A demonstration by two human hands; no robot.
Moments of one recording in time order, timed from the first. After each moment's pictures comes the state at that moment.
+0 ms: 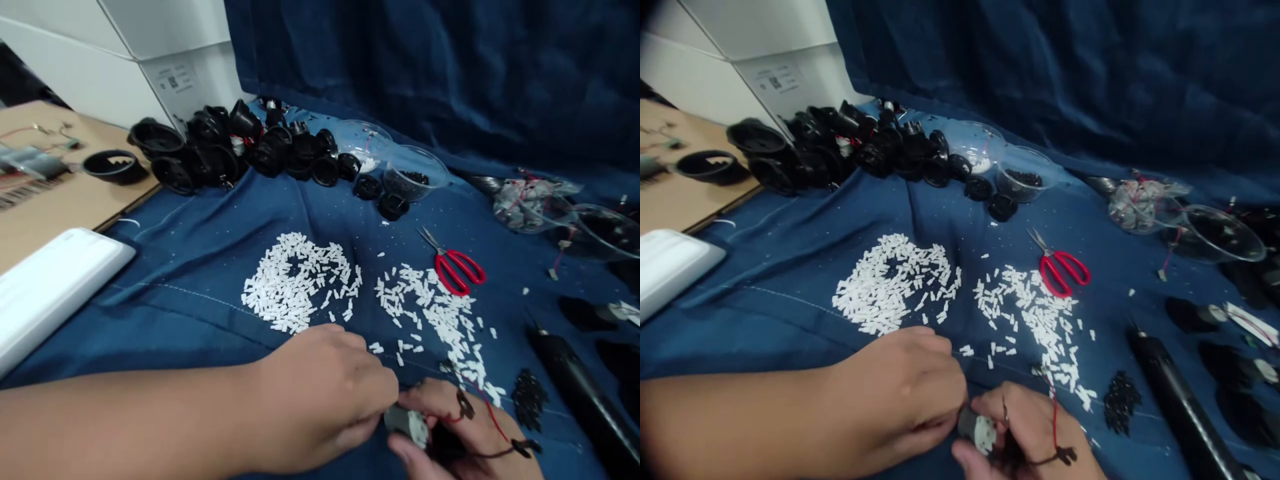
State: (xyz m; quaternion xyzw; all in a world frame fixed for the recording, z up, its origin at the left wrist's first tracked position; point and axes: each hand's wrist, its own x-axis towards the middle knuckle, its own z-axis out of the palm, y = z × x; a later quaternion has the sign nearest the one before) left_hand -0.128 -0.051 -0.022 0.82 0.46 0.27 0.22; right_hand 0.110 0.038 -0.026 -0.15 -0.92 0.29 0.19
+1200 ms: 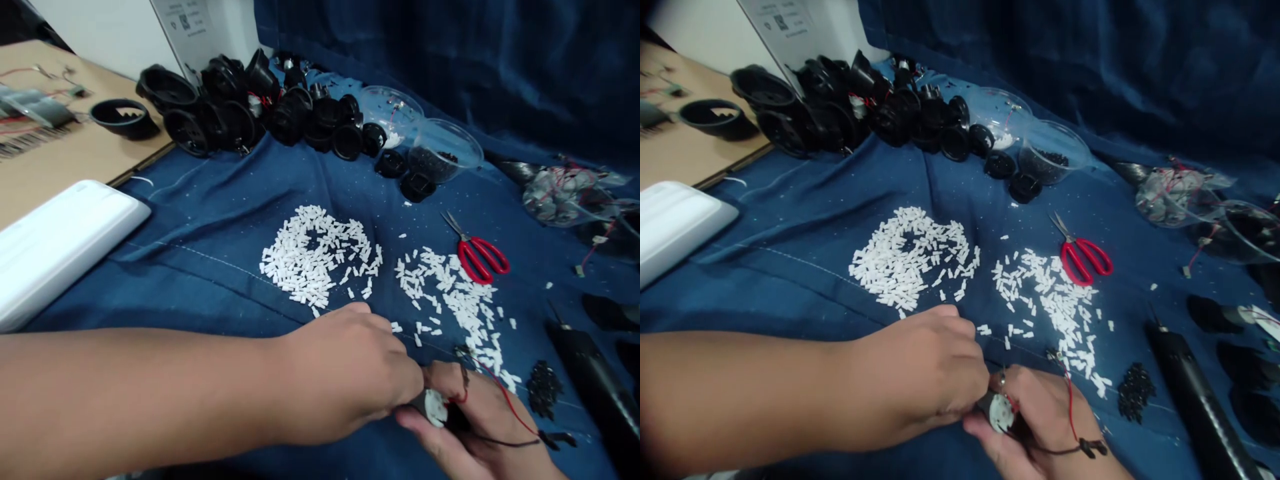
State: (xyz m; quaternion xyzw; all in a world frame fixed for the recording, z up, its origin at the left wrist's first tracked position) left_hand -0.122 -0.053 -0.028 0.83 0.44 0.28 0.21; right_hand 0.101 0.032 -0.012 -0.16 -0.92 0.35 0.13
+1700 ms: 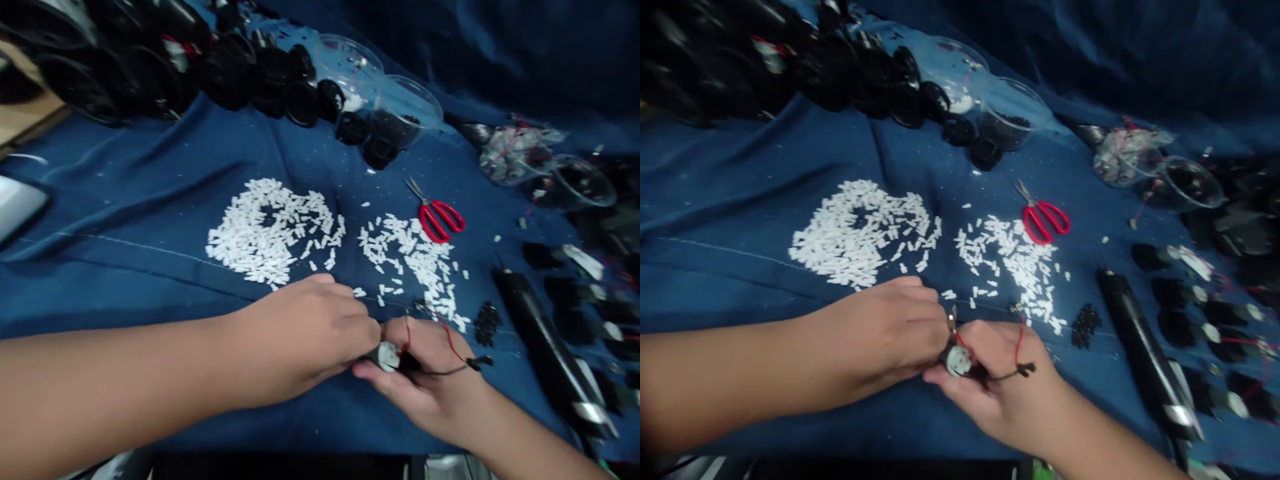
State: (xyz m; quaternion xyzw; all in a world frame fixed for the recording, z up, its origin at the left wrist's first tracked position) left_hand -0.128 -0.050 -0.024 0.84 0.41 0.28 0.24; right_hand 0.097 0.028 -0.014 -0.20 -0.90 0.36 0.15
